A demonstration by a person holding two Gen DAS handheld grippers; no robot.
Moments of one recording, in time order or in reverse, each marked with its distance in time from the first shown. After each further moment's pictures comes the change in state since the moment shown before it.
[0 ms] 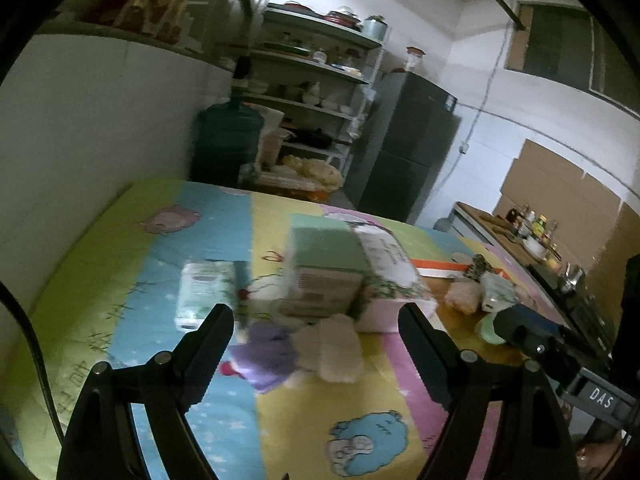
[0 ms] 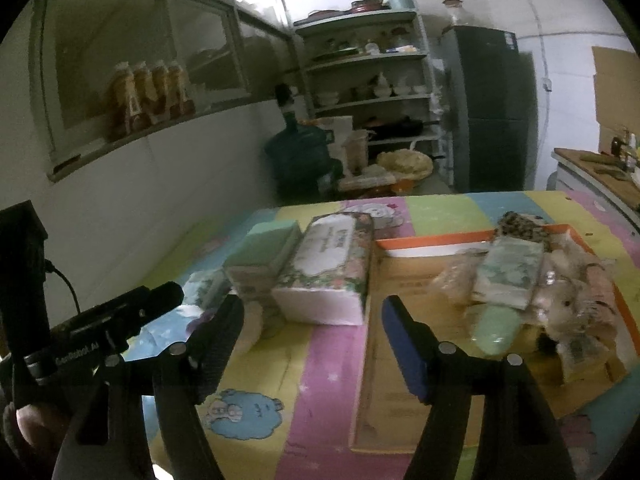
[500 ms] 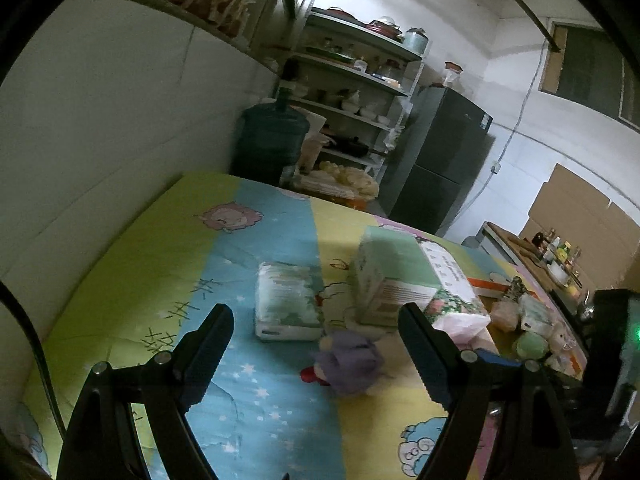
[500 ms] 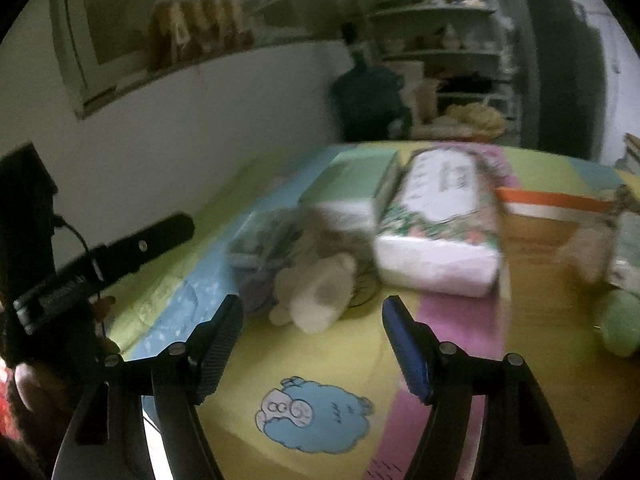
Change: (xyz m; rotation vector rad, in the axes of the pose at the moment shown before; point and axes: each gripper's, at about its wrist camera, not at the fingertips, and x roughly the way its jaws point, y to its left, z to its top) left arm -0.007 0.059 0.003 -0.086 -0.018 0.078; right arm 0.079 0.046 -0.020 -0.081 0.217 0.226
